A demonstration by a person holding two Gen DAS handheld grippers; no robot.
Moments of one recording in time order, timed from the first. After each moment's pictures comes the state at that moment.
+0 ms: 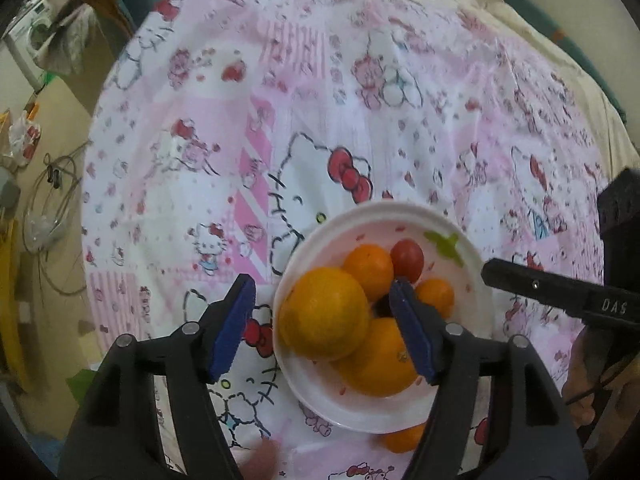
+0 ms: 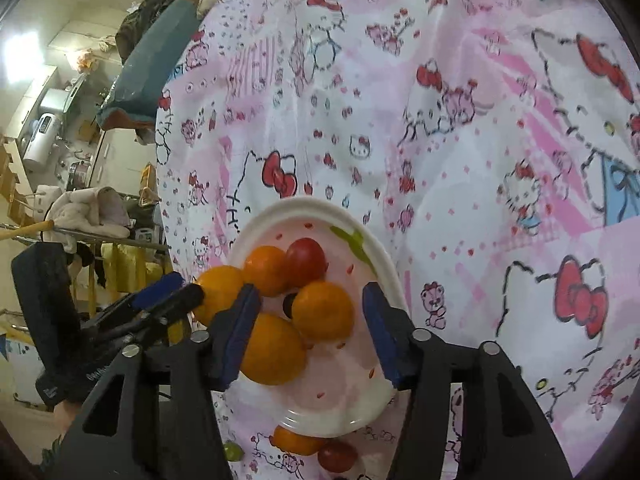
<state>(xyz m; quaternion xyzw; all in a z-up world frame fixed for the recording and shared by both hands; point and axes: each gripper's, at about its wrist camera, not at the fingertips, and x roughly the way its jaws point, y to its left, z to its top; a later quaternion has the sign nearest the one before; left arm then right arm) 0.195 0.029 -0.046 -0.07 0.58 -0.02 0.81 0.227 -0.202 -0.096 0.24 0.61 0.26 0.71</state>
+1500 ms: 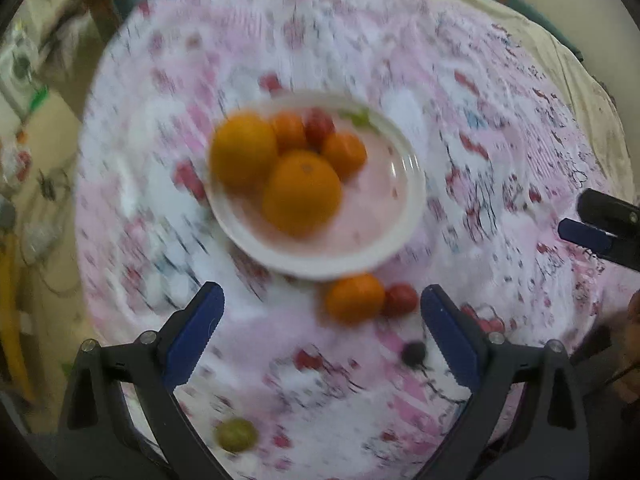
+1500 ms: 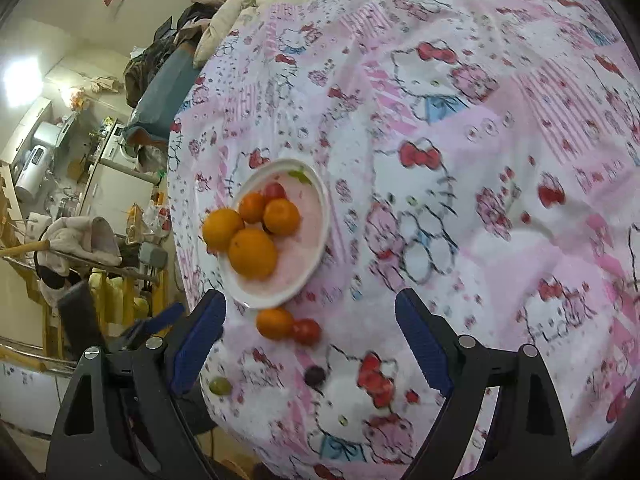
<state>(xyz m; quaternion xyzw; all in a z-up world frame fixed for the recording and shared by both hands) 0.061 -0.034 -0.054 -0.03 0.58 -0.07 0.81 0.075 -0.288 -0.029 0.26 0.56 0.18 0.77</state>
